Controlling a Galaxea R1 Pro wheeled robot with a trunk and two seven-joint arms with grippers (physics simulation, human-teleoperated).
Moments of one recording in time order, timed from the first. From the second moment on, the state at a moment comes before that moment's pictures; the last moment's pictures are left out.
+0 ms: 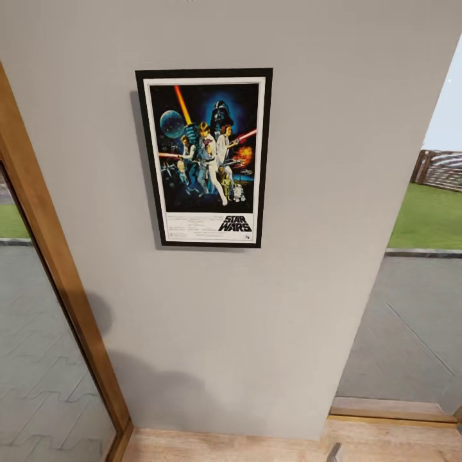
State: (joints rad) left arm -0.24 0.24 -0.04 -0.03 0.69 -0.35 -0.69; right arm -0.31 -0.20 0.04 -0.24 -0.14 -0.26 1.05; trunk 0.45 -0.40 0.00
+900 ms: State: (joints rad) left arm -0.24 0.23 -0.04 -0.03 0.68 -0.40 -0.54; right arm -0.28 -0.15 0.05 0.05 -0.13 -0.27 0.19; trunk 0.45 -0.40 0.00
